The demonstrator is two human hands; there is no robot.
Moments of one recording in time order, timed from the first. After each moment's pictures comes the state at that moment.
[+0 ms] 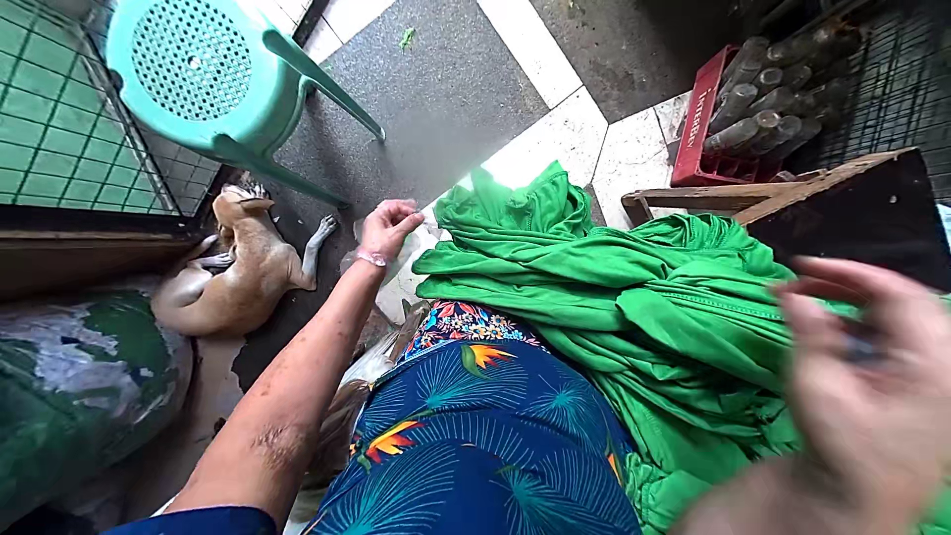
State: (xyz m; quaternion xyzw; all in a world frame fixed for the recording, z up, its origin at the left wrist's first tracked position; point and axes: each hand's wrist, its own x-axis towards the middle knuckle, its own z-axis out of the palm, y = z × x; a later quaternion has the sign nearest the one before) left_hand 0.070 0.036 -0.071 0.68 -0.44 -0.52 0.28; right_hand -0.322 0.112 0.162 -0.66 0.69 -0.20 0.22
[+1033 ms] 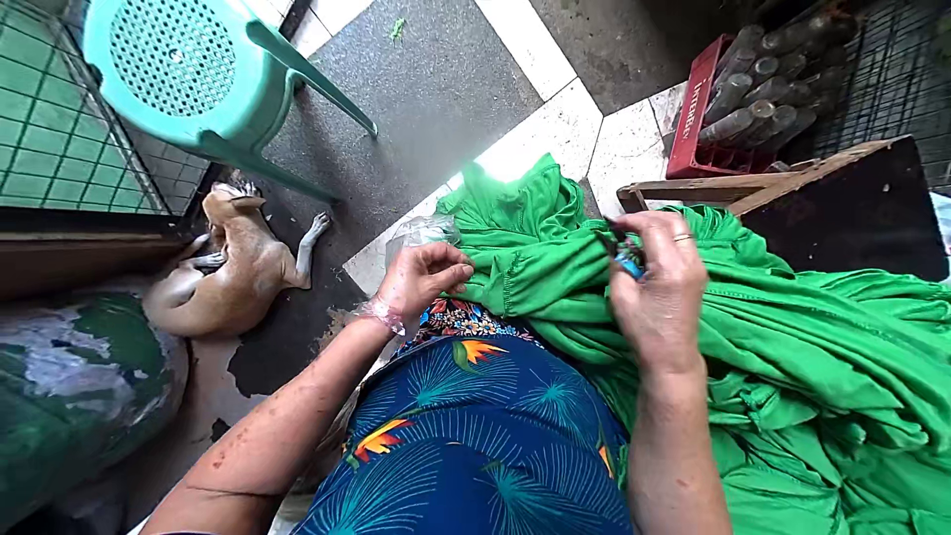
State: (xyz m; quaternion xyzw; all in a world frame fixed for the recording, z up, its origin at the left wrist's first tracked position) left_hand 0.003 0.084 0.026 0.59 -0.46 -0.61 0.26; right_hand -0.258 0.078 0.083 -0.71 0.64 -0.21 0.19
